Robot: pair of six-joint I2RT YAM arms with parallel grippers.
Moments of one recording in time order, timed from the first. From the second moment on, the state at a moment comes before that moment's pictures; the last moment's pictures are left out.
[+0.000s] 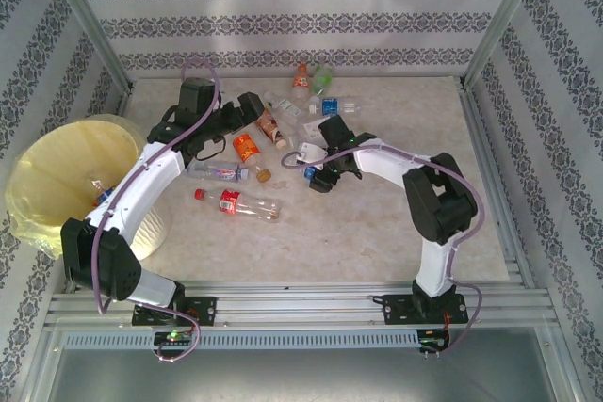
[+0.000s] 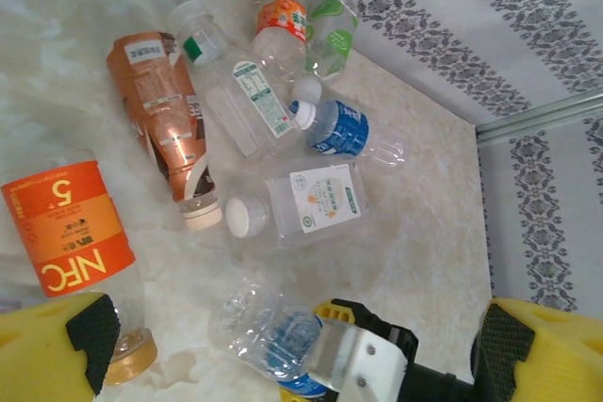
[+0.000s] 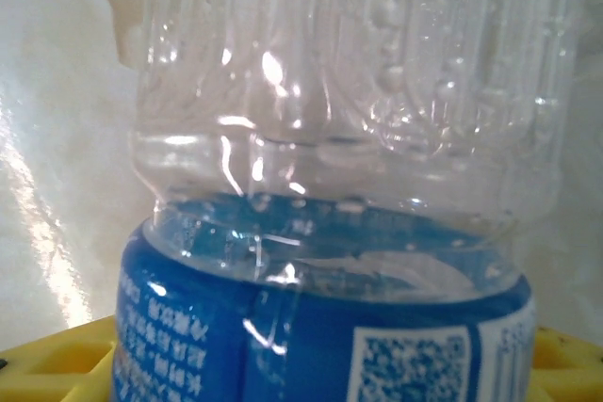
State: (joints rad) left arm -0.27 1.45 1.31 -0.43 0.22 -0.75; right arm 0.50 1.86 1.25 -0.48 -0.22 -0.66
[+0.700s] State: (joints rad) left arm -0.27 1.37 1.13 -0.03 0.47 -0.71; right arm 0.43 1.56 1.14 -0.15 -0.40 -0.05
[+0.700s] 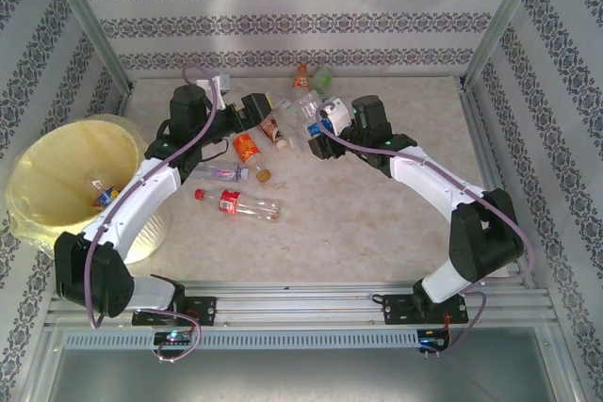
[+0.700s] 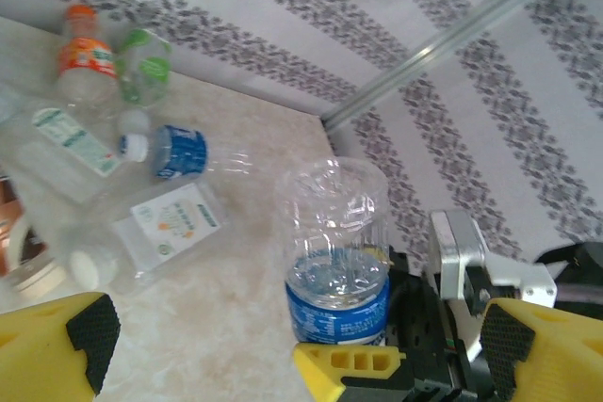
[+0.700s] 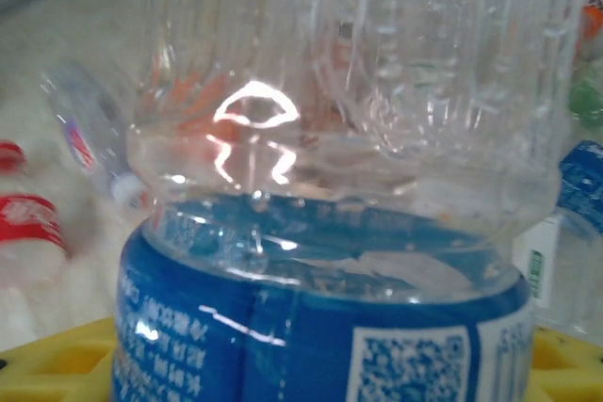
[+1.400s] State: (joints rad) left arm -0.35 1.61 1.17 0.24 0.68 -0.77; right arm 0.48 1.53 1.11 0.00 -0.64 0.31
